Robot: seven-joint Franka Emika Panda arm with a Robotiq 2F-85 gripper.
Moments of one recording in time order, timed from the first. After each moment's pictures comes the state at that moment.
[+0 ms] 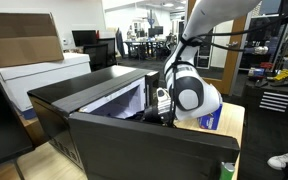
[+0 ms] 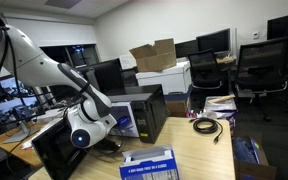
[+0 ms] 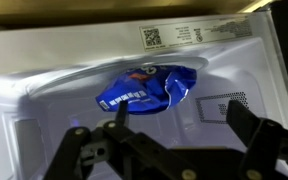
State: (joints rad) arm 0.18 0.63 -0.12 -2.13 2.60 2.25 -2.59
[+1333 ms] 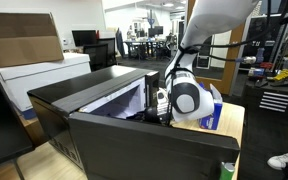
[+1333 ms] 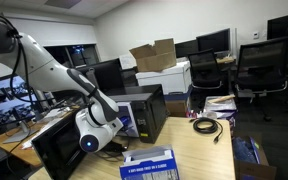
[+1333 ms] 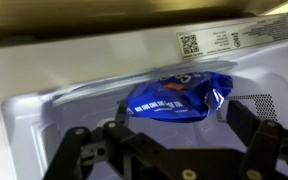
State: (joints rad) arm 0.14 0.72 -0.13 -2.06 2.60 2.19 -2.59
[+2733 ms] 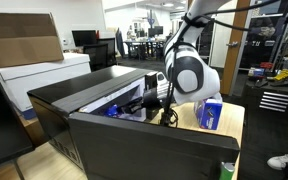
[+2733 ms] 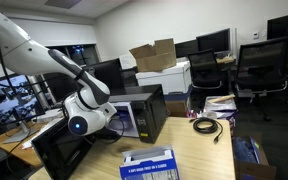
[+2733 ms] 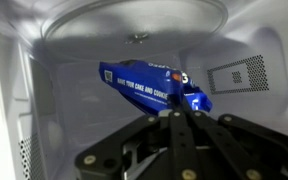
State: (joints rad) arm 0.19 0.51 -0.16 -2.15 2.60 2.33 -2.60
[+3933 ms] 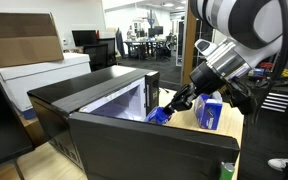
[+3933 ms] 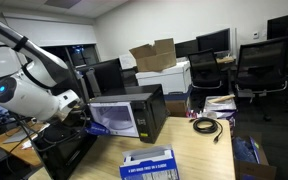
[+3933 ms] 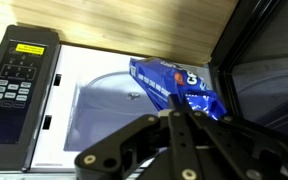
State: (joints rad) arm 0.59 -0.02 -0.40 -2.53 2.40 2.99 -2.50
